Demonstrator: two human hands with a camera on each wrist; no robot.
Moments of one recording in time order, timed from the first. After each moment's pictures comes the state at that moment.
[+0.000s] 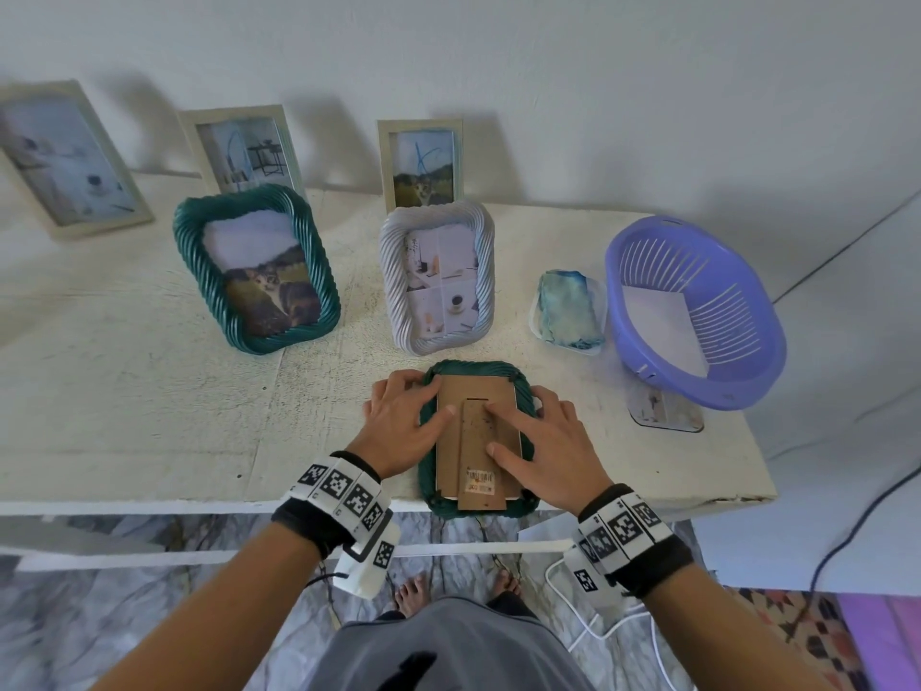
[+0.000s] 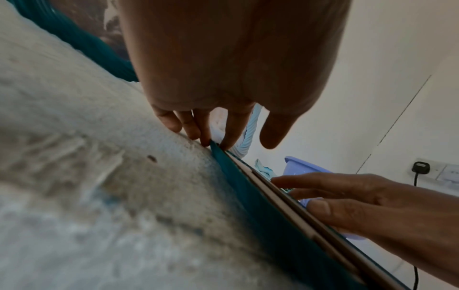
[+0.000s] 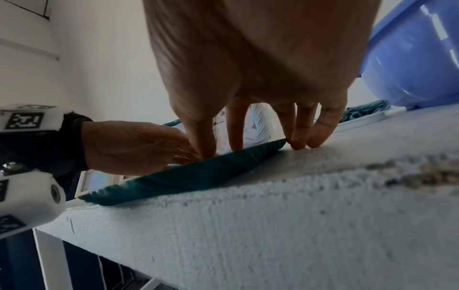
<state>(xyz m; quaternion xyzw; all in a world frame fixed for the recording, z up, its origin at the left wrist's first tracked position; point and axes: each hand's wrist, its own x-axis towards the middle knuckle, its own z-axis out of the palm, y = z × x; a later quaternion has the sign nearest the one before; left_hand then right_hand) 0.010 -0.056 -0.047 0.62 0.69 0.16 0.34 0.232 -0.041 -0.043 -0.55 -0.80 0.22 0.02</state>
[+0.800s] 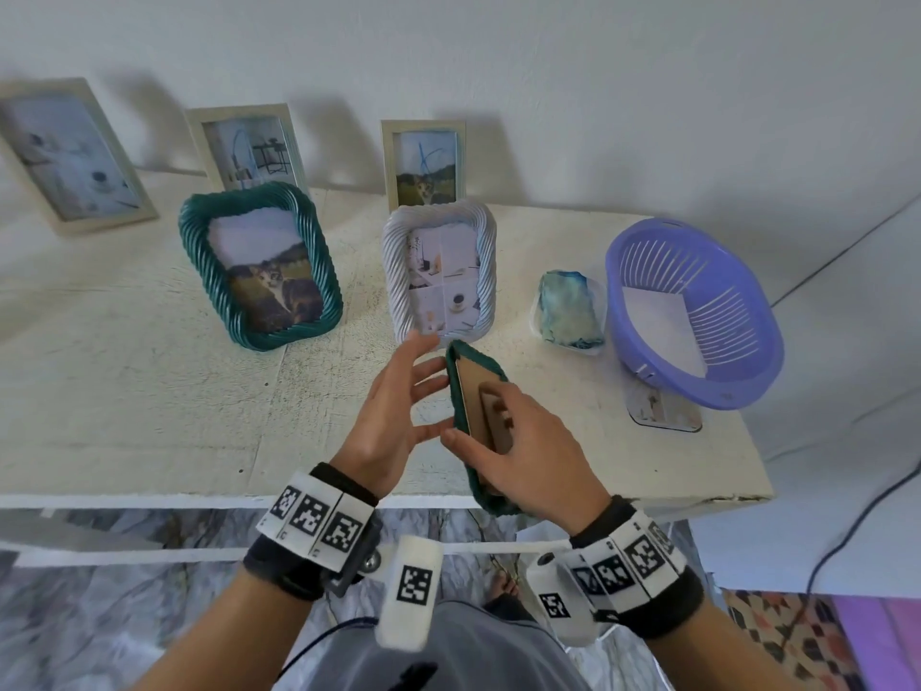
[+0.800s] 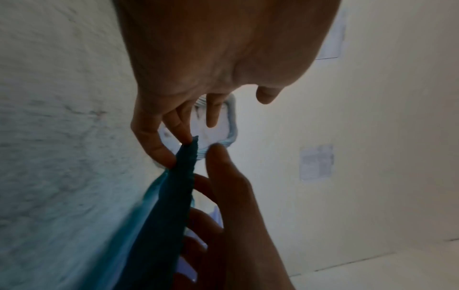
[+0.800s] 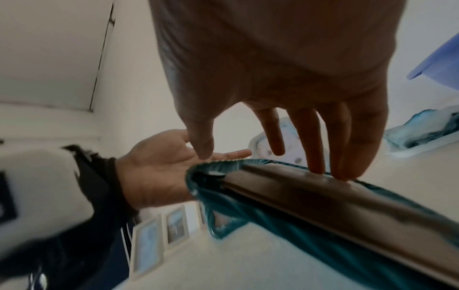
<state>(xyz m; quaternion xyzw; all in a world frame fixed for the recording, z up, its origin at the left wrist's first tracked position) 0.027 -0.081 0.037 0.25 0.52 0.53 0.62 0.192 -0.072 0.026 -0.55 -0.76 0.31 0.13</state>
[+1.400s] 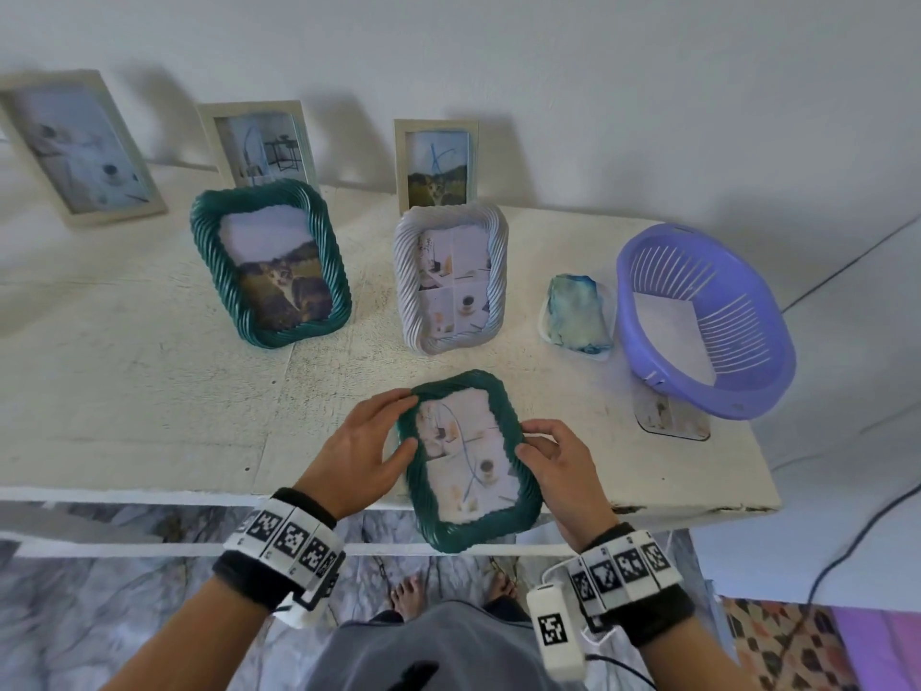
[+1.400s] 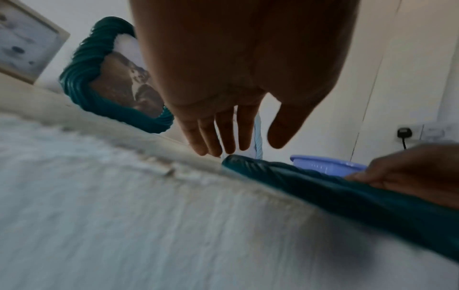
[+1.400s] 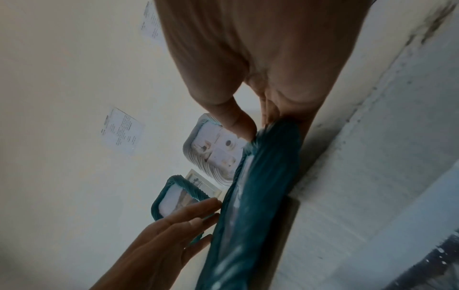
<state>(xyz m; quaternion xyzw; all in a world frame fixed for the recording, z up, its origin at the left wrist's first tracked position) -0.034 -0.101 -0.066 0.69 0.62 0.26 0.27 0.217 -0.069 -0.034 -0.62 -0.46 0.55 0.31</state>
